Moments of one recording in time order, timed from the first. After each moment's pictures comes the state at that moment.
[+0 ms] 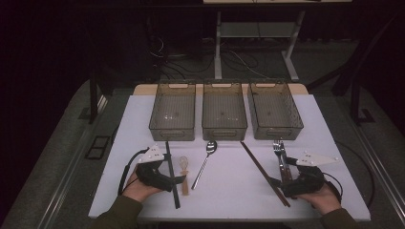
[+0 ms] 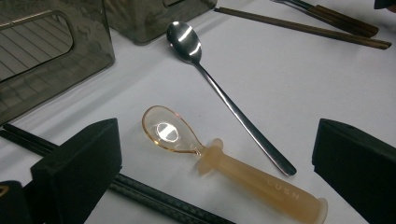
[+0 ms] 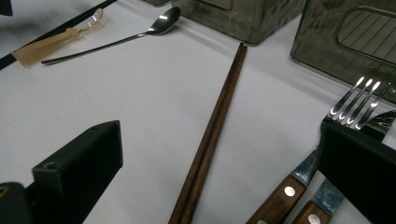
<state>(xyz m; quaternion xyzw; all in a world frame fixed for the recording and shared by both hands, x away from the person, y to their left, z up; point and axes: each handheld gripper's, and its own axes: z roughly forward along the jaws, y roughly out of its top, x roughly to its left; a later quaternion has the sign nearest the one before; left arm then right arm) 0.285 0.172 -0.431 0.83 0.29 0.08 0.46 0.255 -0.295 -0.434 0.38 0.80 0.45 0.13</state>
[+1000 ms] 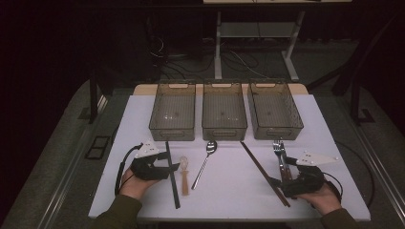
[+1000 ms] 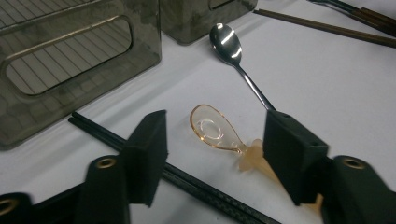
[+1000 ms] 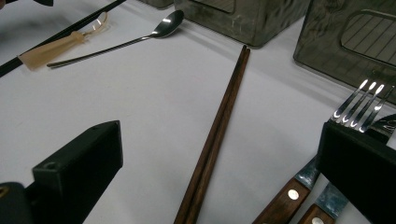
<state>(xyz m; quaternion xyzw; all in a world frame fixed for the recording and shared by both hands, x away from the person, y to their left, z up) 0.293 0.184 -0.422 0.83 0.34 0.11 0.43 0.255 -0.294 -0.432 0.37 0.80 0.45 0.13</state>
